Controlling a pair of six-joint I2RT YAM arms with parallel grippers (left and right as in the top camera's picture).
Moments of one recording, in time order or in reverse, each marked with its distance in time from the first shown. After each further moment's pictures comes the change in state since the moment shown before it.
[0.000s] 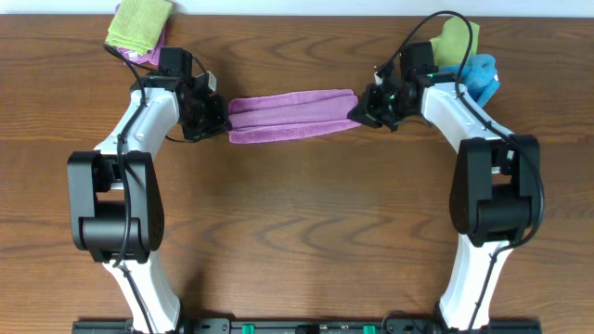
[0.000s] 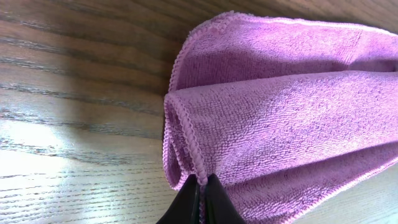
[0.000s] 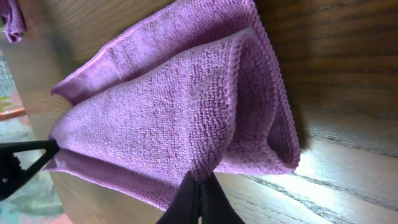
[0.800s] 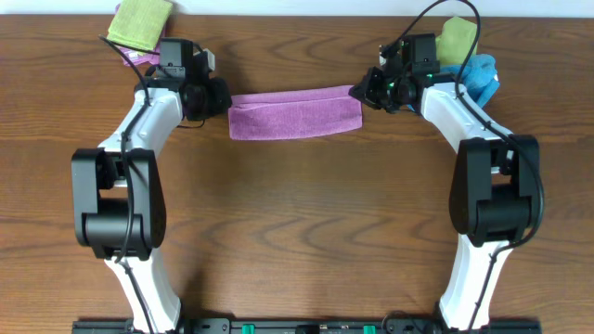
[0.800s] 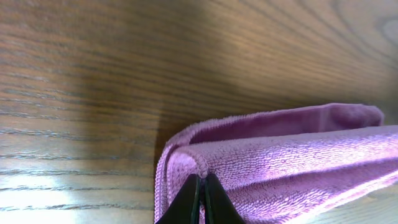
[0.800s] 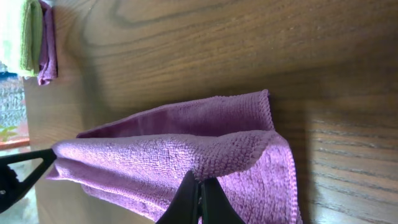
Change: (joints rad) left arm -0.012 0.023 0.000 0.267 -0.043 -0.038; right arm 0.002 0.000 0.000 0.246 0.061 0.060
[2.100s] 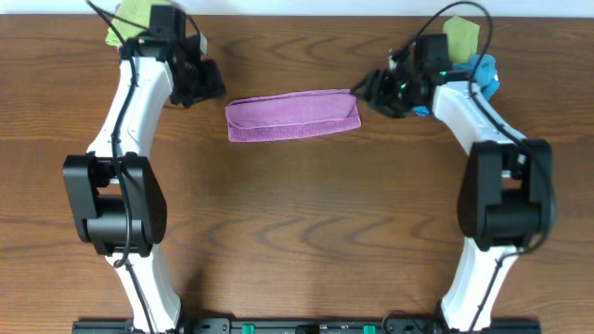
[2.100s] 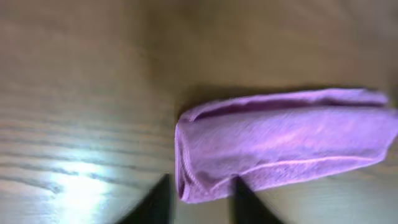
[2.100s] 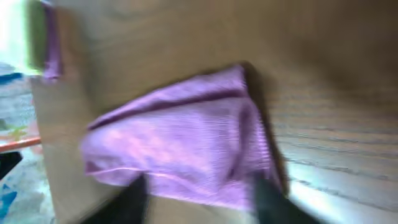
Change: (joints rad) left arm 0.003 0.019 0.373 -0.480 -0.109 0.086; right arm -0.042 -0.072 0.000 -0.114 -0.040 -0.013
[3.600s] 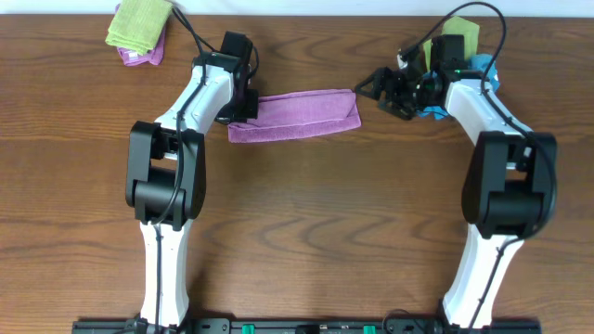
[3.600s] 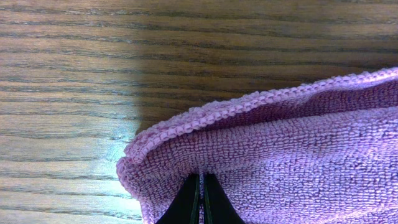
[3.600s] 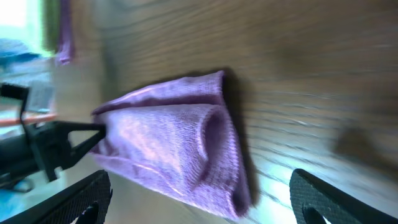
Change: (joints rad) left arm -0.190 0.249 0.009 0.041 -0.280 0.053; right arm -0.077 0.136 0.042 0.002 -0.190 -0.142
